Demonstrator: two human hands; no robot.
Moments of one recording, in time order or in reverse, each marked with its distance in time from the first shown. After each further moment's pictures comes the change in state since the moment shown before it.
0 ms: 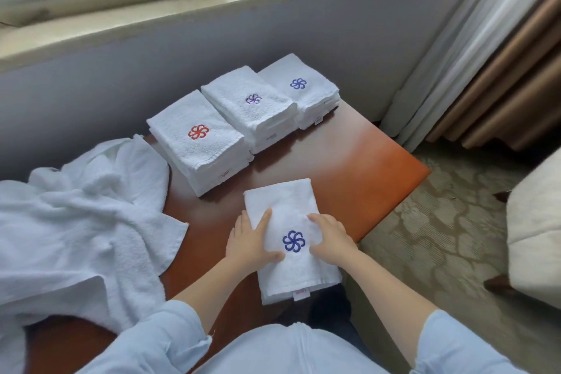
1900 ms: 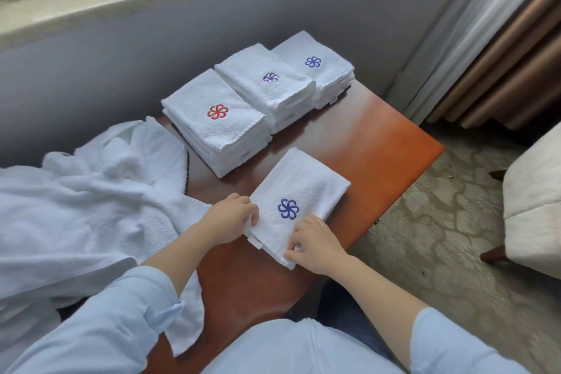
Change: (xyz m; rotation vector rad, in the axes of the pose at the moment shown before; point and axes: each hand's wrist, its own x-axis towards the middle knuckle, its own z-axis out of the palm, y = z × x) left_hand -0.005 -0.100 -0.064 0.217 -0.006 0.481; right_hand -0.030 -0.070 0.072 -0.270 0.095 -0.405
